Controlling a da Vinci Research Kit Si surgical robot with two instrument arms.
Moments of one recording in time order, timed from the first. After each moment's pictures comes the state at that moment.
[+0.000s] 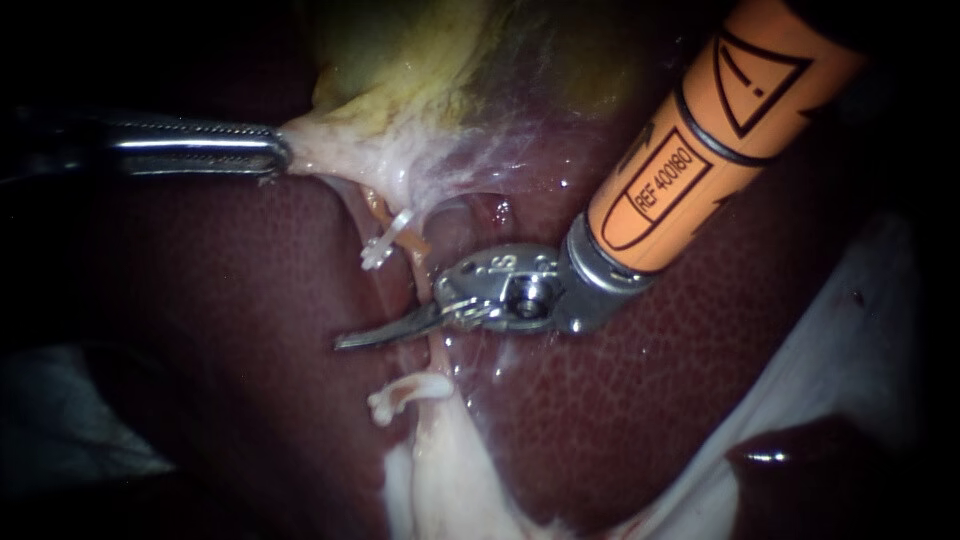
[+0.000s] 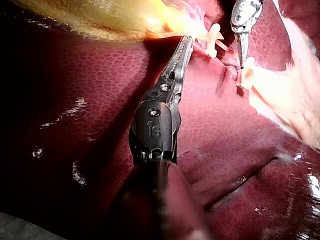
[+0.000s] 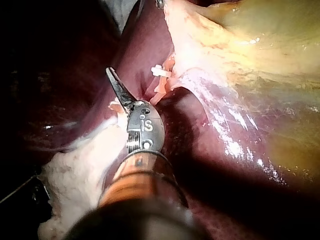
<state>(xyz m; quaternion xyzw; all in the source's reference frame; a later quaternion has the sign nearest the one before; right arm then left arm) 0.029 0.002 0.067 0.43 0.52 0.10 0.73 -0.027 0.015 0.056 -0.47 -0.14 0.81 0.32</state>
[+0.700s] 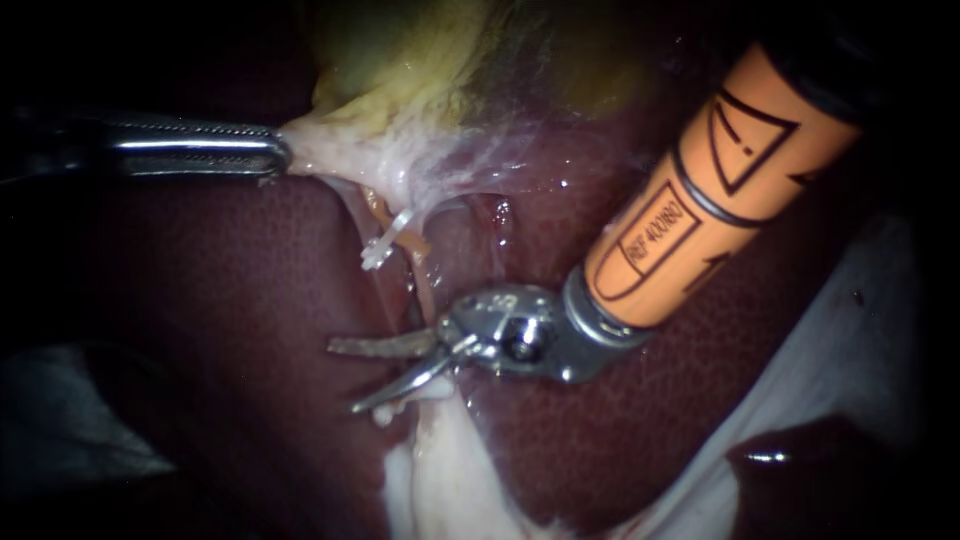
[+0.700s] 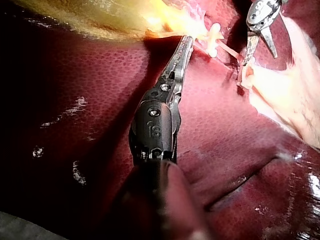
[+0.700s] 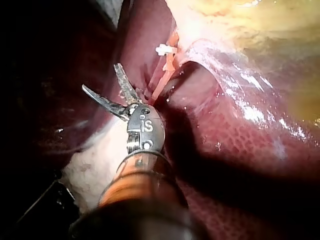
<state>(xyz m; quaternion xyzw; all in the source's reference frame) 0.027 -0.001 0.065 0.38 0.55 0.19 0.72 -0.027 0.015 0.056 -0.47 -0.14 0.81 0.32</state>
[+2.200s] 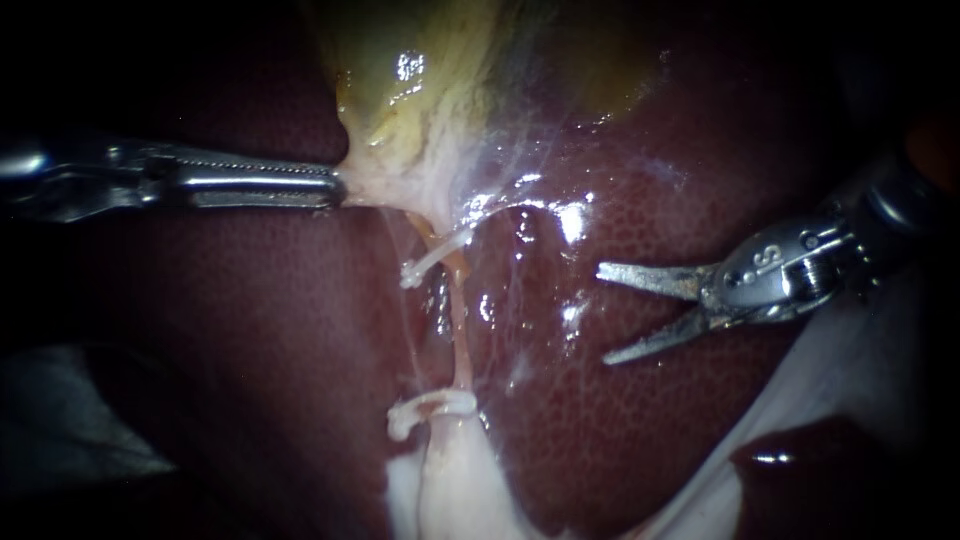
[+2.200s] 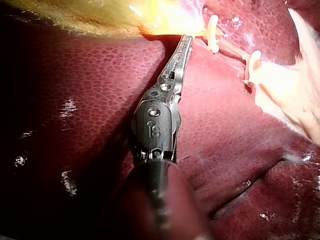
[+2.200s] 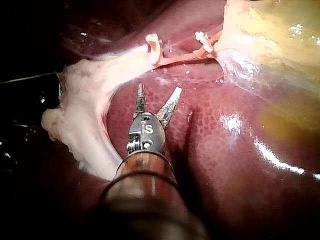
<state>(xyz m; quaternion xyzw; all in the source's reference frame) 0.010 0.004 0.058 0.11 0.41 0.08 0.90 -0.031 0.013 0.063 -0.46 -0.14 0.82 0.31</state>
